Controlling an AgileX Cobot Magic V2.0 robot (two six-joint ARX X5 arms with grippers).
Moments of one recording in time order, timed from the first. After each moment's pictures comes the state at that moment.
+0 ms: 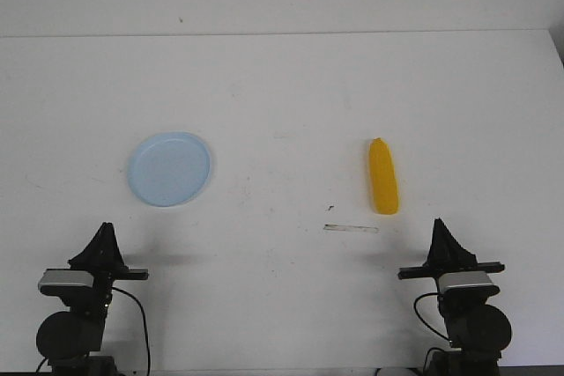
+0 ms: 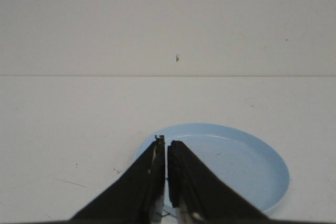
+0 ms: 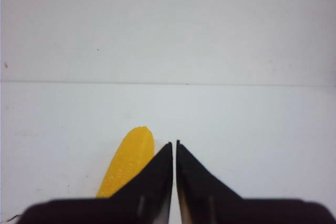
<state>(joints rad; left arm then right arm) -0.02 0.01 0.03 0.20 0.00 -0.01 0.01 0.00 0.01 0.06 -0.06 0.02</state>
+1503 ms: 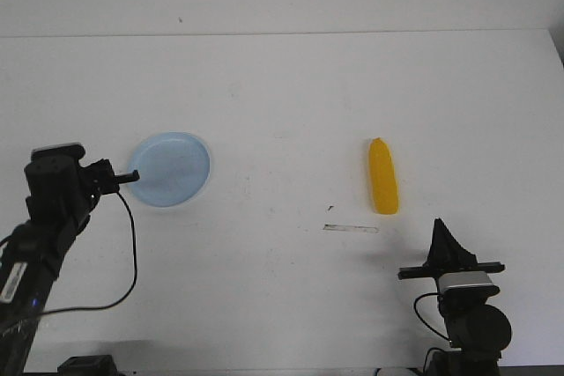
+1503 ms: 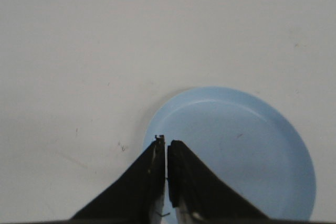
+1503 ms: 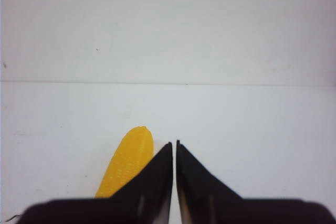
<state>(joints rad) 0.04 1.12 0.96 -0.28 -0.02 -0.14 0.01 0.00 0.01 0.06 -0.05 0.02</state>
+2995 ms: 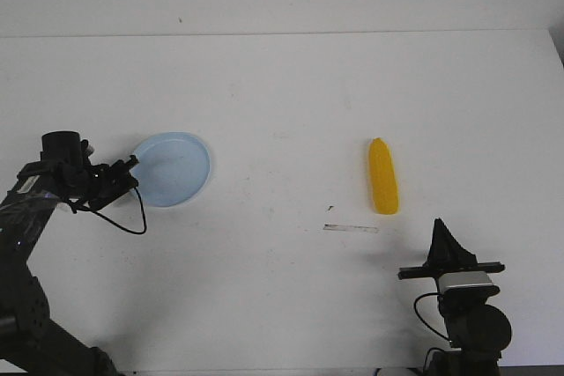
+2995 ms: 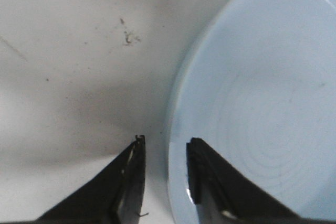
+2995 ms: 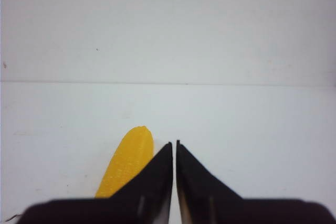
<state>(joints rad) 0.21 1.71 1.19 -0.52 0.37 -0.35 0.01 0.00 0.01 0.06 -0.05 0.02</state>
